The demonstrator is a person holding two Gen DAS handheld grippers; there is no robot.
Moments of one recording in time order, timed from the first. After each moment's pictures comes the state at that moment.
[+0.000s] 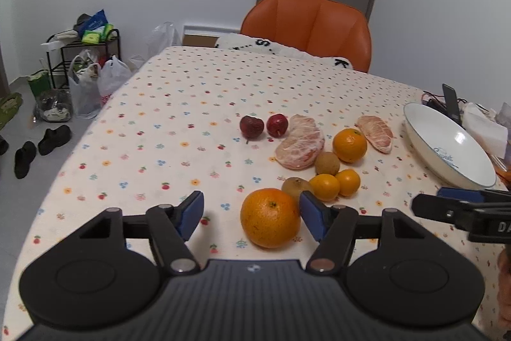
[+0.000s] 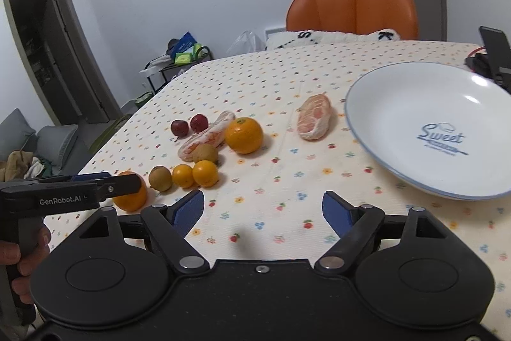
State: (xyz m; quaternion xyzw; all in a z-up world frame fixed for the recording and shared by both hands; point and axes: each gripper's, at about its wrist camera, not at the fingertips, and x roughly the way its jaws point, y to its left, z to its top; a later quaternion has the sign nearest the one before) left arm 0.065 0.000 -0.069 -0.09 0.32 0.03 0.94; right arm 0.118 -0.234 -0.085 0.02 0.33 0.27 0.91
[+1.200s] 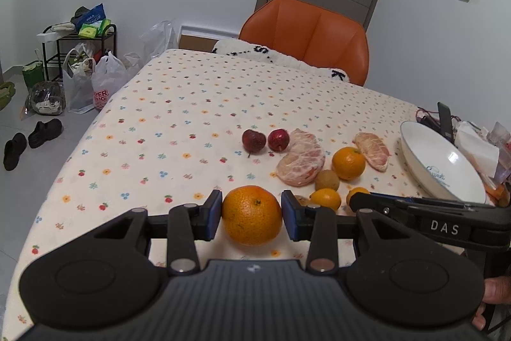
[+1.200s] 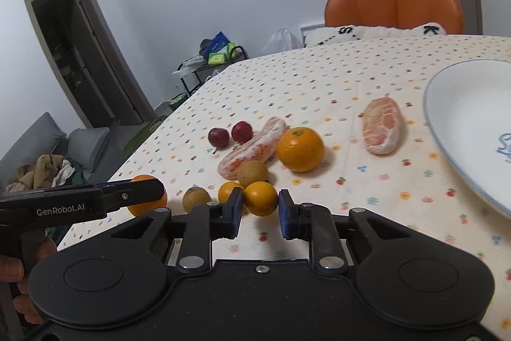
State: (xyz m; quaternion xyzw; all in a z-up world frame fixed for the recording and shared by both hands) left arm 0.070 0.016 -0.060 -0.12 0.32 0.02 0.94; right arm 0.141 -0.199 -0.090 0.05 0.32 0.32 0.89
